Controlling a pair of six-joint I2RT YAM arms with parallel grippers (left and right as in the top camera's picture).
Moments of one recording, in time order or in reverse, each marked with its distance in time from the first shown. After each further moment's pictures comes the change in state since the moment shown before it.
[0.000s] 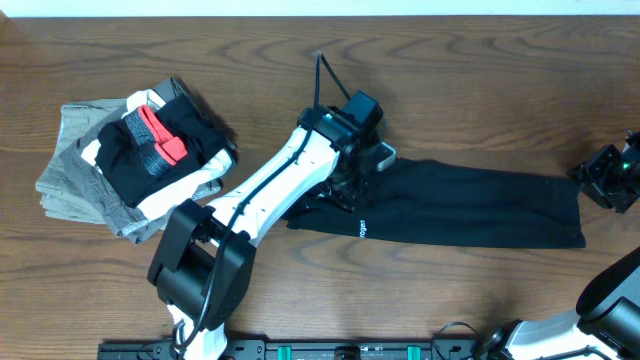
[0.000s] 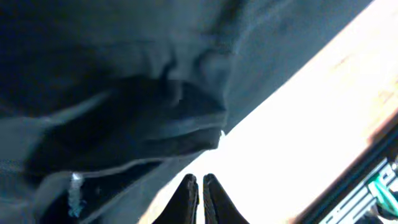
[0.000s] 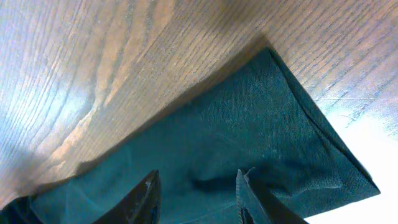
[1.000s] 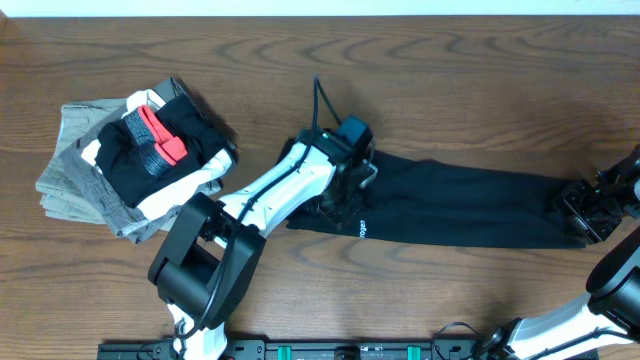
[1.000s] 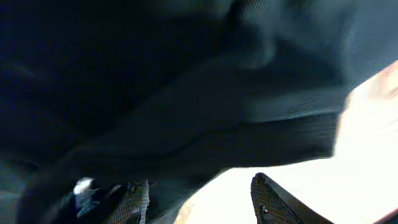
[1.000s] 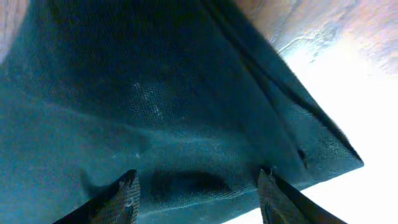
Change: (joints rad) left arm 0.005 0.005 -0.209 0.143 -0.123 -0.026; right arm -0.001 0.122 -0.126 -0.014 0.189 0.014
